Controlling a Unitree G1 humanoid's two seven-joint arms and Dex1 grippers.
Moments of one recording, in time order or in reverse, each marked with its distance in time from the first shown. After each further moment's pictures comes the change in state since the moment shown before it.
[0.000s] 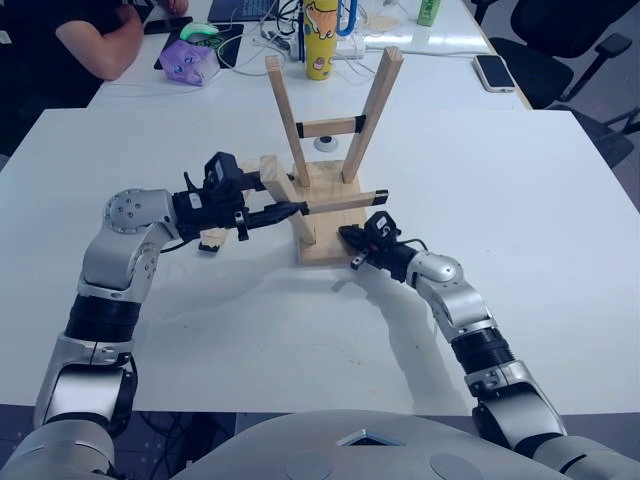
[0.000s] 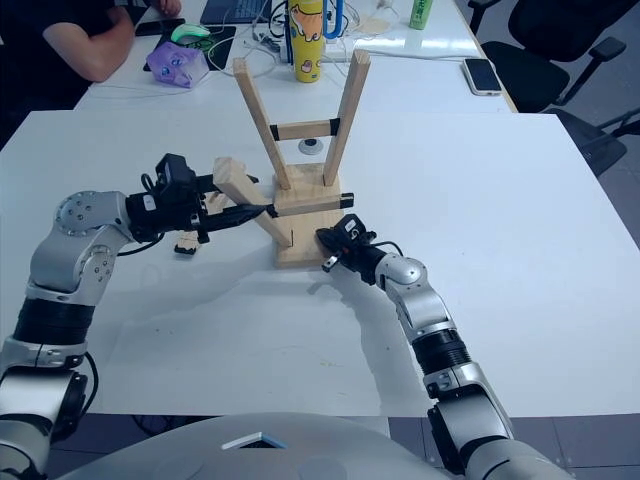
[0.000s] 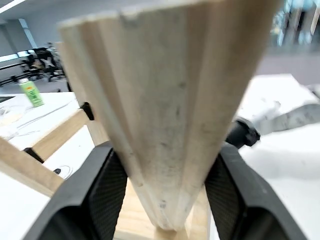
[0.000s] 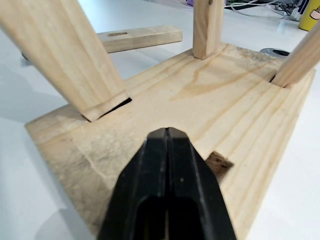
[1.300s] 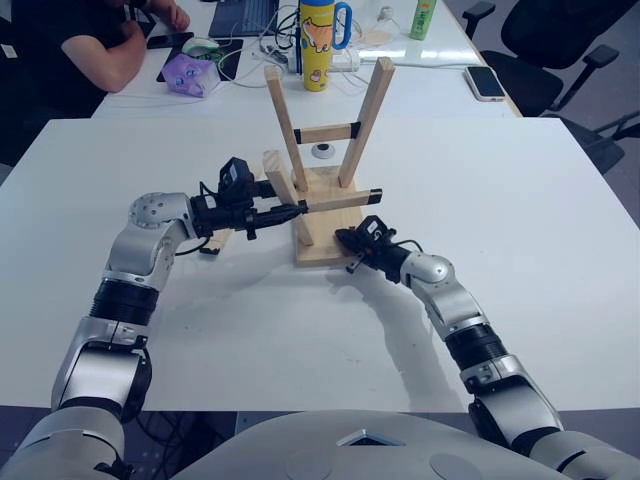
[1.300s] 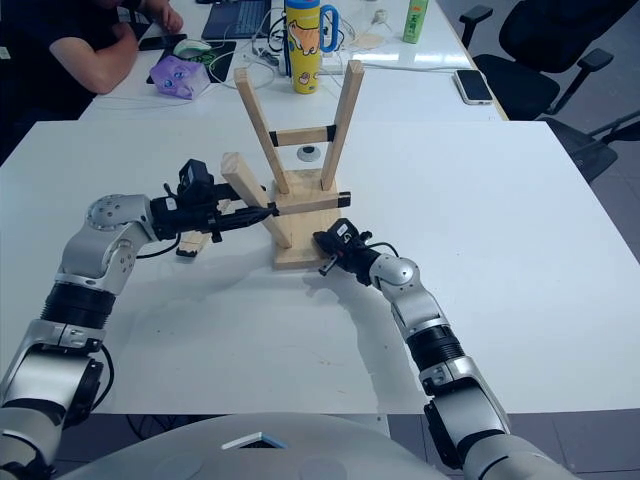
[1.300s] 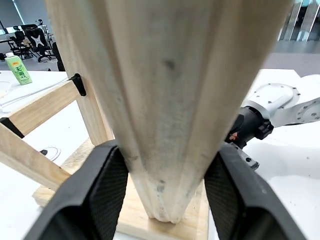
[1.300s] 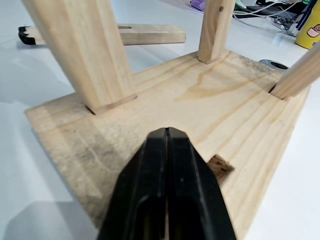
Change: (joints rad) left arm -0.056 -0.062 -0.050 0.220 0.017 -0.020 0.017; right arm -0.024 0.013 0.033 0.081 -0.078 -0.071 -0.010
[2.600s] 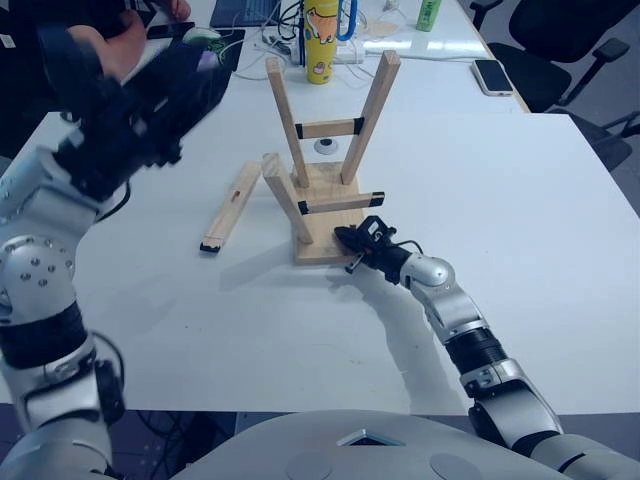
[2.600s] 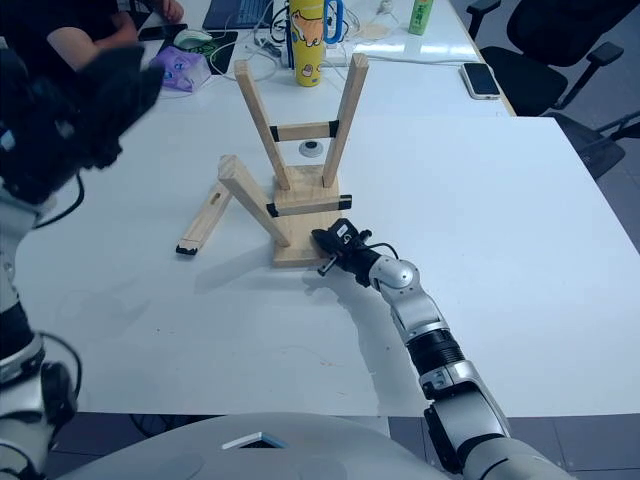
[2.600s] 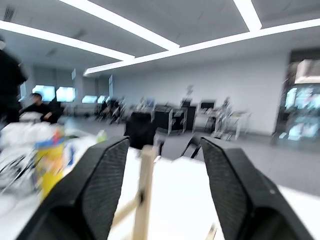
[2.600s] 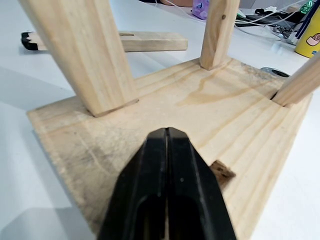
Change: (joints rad) left arm -0.045 0.026 0.529 -0.640 -0.661 0.511 0.592; right arm 0.020 0.004 0.003 -0.017 0.000 -0.052 -0.019
